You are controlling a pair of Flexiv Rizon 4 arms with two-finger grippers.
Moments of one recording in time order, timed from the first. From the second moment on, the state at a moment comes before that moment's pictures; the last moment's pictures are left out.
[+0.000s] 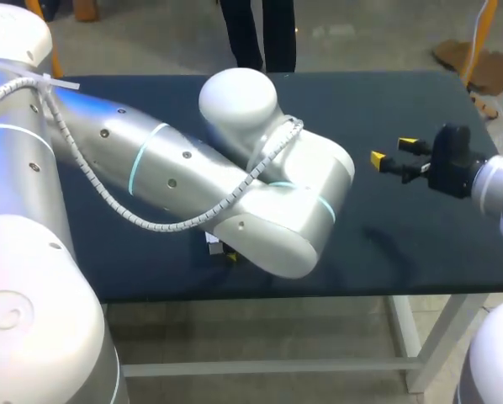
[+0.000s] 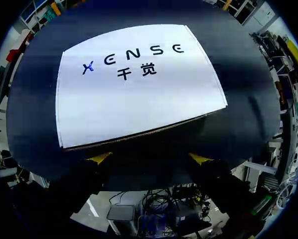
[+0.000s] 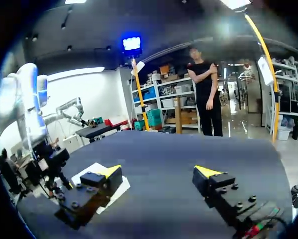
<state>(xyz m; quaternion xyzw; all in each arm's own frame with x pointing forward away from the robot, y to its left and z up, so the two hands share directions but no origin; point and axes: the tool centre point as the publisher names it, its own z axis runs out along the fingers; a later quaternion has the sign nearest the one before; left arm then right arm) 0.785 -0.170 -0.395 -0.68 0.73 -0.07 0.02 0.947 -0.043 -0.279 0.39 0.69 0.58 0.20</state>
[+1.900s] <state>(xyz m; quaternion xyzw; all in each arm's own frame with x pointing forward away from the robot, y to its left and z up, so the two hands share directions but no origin) 0.959 -0.153 -0.398 -0.73 0.68 -0.08 0.06 0.952 -0.043 -0.278 0.39 0.68 0.58 0.21</state>
